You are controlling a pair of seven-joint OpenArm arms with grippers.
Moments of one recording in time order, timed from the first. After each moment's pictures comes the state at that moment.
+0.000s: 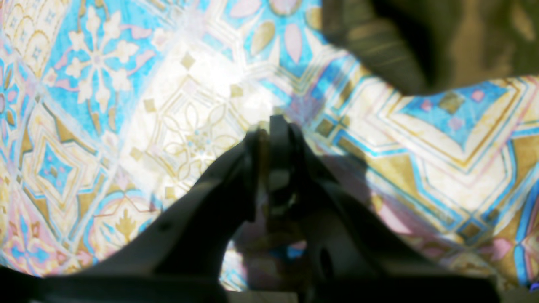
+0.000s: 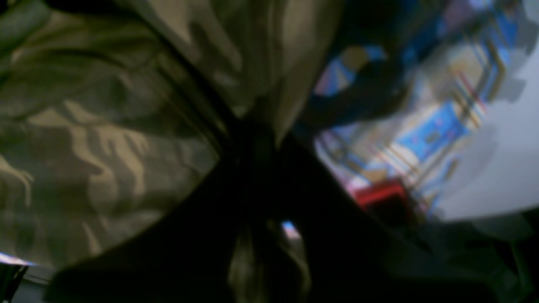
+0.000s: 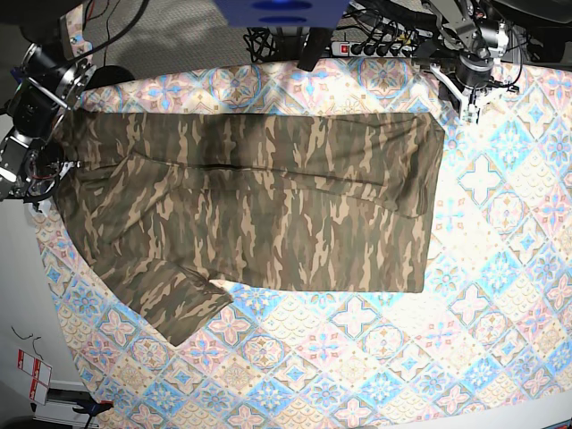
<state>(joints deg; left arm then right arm) 22.0 8.9 -51.0 87.2 38.8 -42.7 6.8 17.0 26.0 35.0 44.0 -8.3 38.0 -64.1</state>
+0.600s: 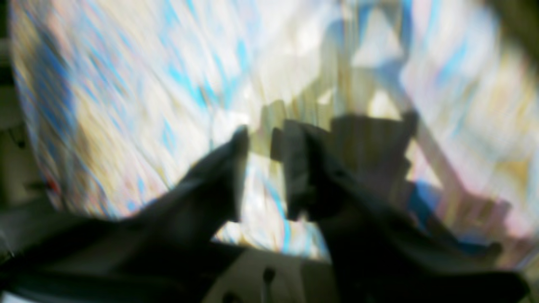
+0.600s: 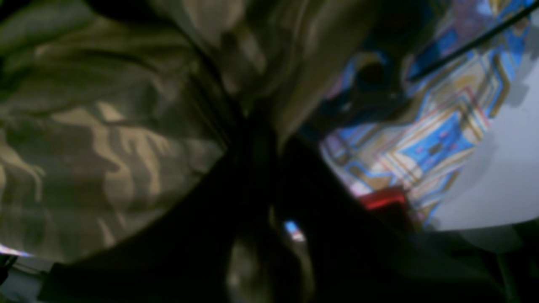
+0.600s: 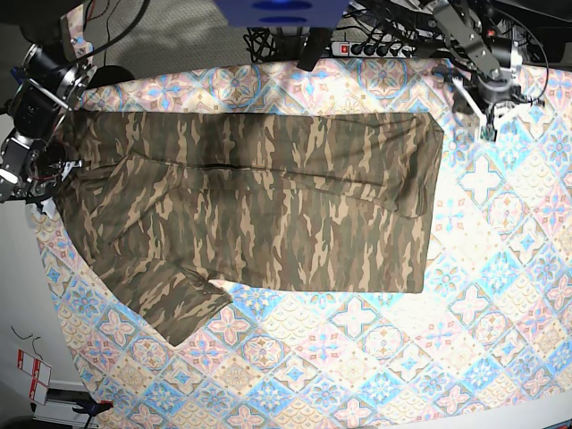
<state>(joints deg) 15.6 9.1 -51.4 98.5 44.0 -42.9 20.7 17.3 25.8 34.6 44.3 -8.5 41.8 -63.6</state>
